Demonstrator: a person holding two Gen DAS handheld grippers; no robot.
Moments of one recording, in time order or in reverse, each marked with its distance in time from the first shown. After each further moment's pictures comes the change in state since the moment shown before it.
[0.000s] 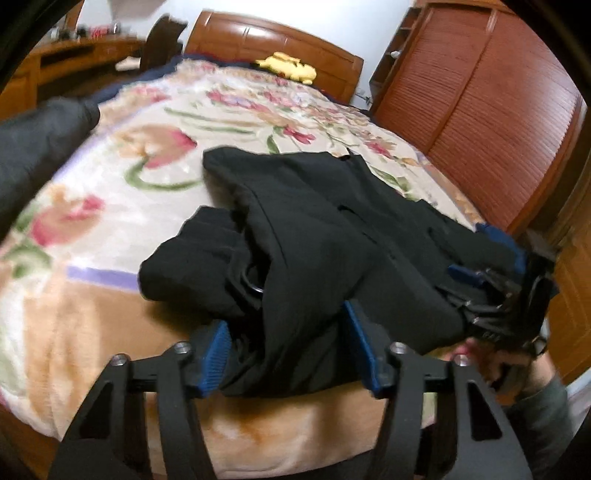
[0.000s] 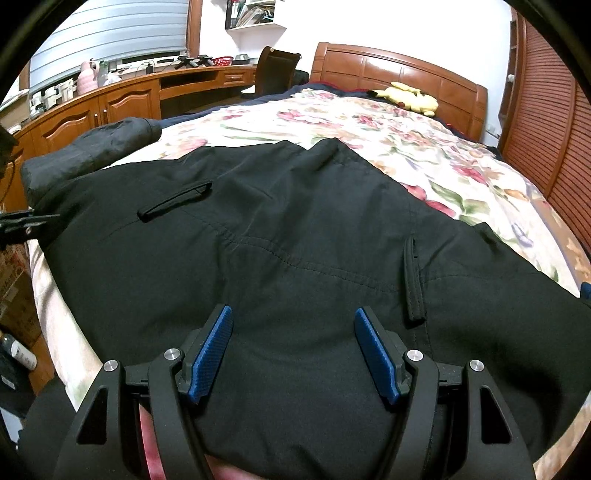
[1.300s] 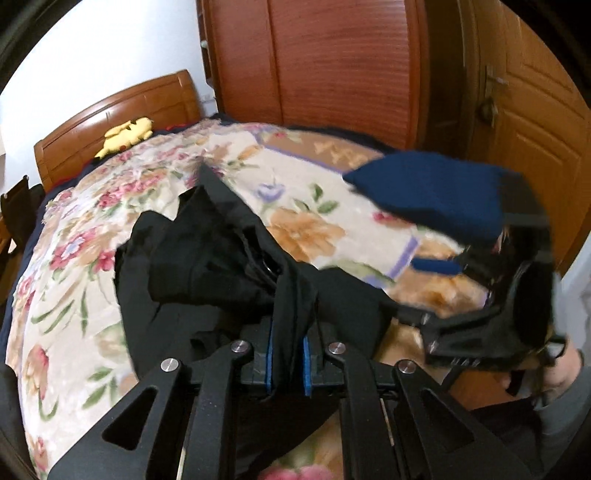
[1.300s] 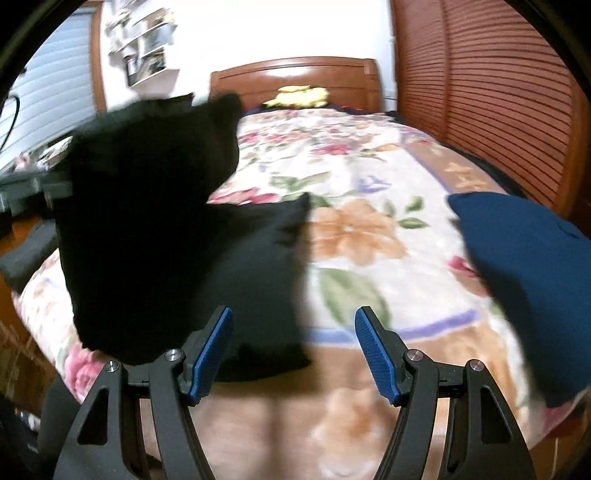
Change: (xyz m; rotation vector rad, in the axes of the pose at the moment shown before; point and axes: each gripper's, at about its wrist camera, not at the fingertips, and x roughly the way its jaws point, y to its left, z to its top) left arm 0.063 -0.355 0.035 0.682 0.041 -0.051; right arm -0.133 -0.158 -0.067 0.354 -0.073 -0.185
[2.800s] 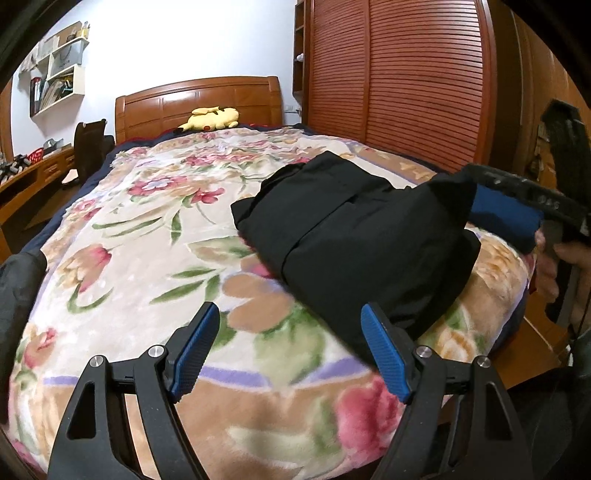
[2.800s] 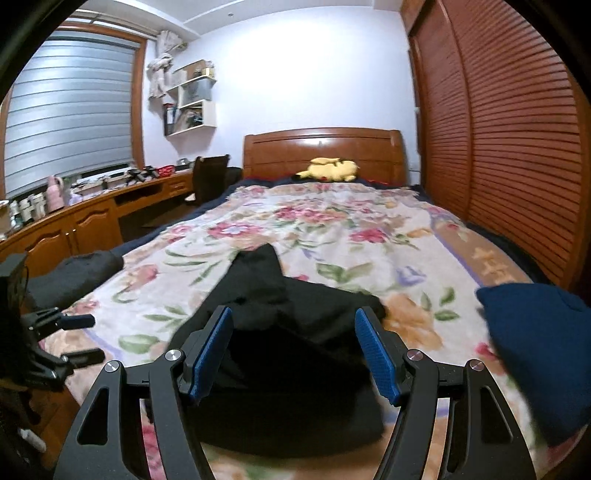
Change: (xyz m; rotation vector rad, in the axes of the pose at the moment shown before) left arm -0.072 0.114 -0.148 -0.261 -0.141 0.136; right arm 0.005 0.047 0.024 -0.104 -0.249 0.108
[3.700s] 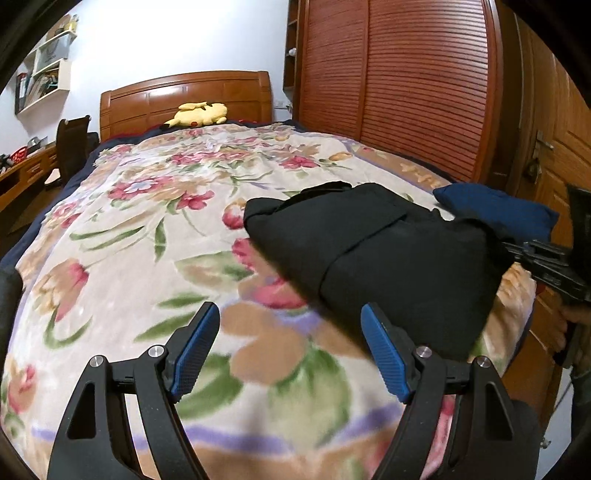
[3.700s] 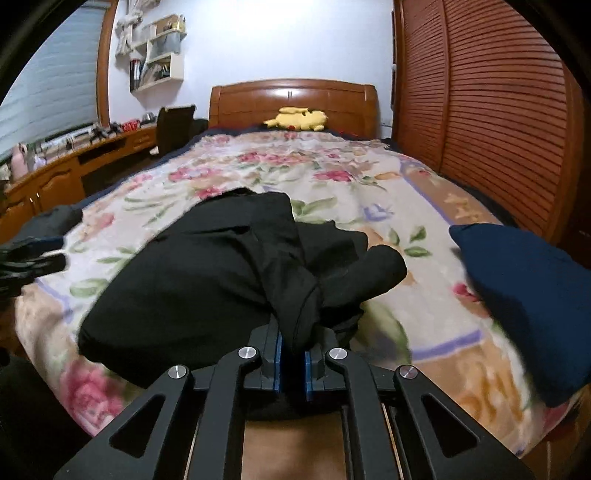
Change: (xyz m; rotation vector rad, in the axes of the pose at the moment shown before) left arm 0.060 0.026 0.034 0.025 0.021 -0.056; right arm 0.058 -0.048 -0.030 0.033 0.165 -0.147
